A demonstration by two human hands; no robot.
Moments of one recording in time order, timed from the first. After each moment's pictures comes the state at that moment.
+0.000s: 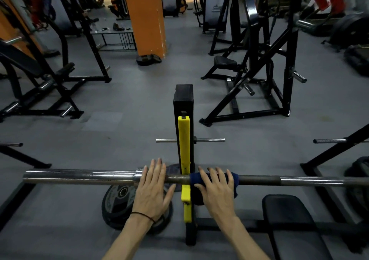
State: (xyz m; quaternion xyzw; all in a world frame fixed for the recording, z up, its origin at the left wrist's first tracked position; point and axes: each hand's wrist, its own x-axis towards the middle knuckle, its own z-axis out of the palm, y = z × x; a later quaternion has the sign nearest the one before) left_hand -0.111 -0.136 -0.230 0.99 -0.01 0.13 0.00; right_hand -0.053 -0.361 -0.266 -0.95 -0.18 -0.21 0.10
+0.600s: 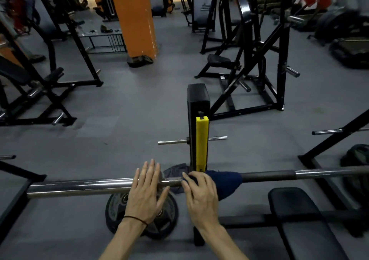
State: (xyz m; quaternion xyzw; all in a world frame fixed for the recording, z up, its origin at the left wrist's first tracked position) left_hand -0.113 -0.059 -0.230 0.99 -0.04 0.12 0.01; right_hand -0.097 -0.253 -0.235 -0.89 -0.15 -0.26 0.33
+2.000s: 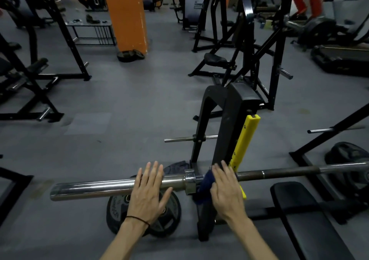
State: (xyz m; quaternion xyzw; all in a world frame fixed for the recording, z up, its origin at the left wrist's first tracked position) left_hand -0.123 0.057 -0.244 0.99 -0.08 0.12 0.04; right_hand -0.089 -0.213 -0.253 -0.95 -0.17 -0.21 0.17
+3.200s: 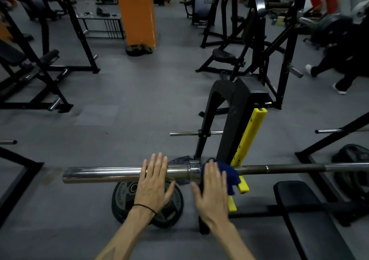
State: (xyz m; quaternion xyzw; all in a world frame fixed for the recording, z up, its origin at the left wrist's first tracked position) left_hand -0.132 0.053 -0.256 0.99 -0.06 0.14 0.01; right_hand -0.132 -0.158 -0.250 -0.96 -0.09 -0.10 0.24
